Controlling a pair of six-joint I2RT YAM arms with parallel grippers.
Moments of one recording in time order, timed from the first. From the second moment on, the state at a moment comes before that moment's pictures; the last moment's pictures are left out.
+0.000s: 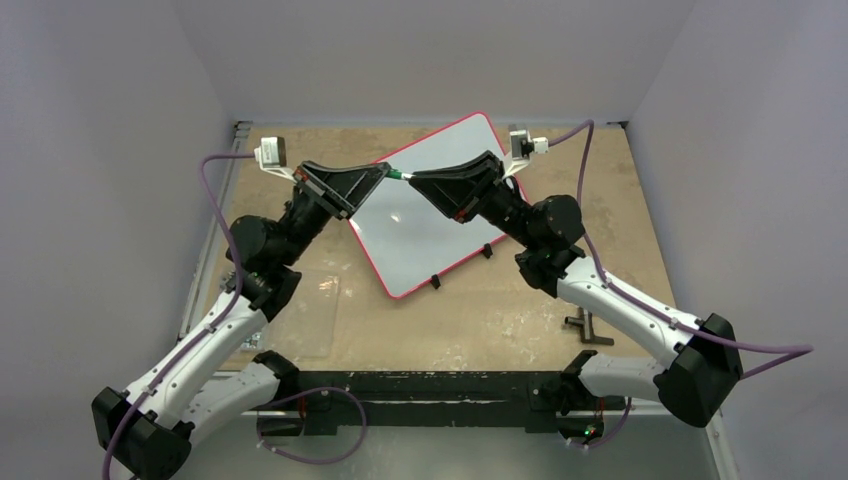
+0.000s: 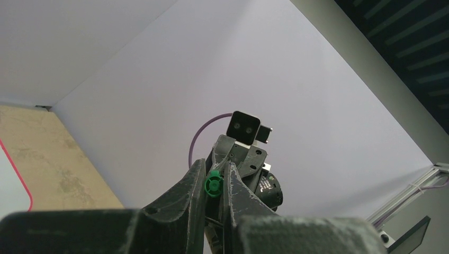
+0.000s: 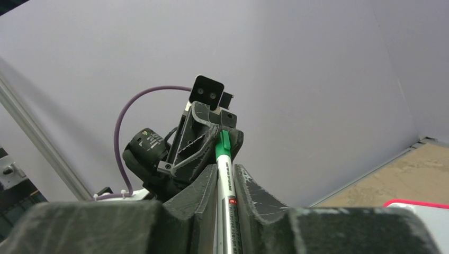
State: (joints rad) left arm -0.54 0.90 0.82 0.60 0.23 -1.17; right arm 0.73 1.20 0.93 0.85 -0.36 0.82
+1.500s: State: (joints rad) left arm -0.54 0.69 0.86 0.36 -0.02 -0.88; right arm 0.58 0.97 0.81 0.66 -0.21 1.04
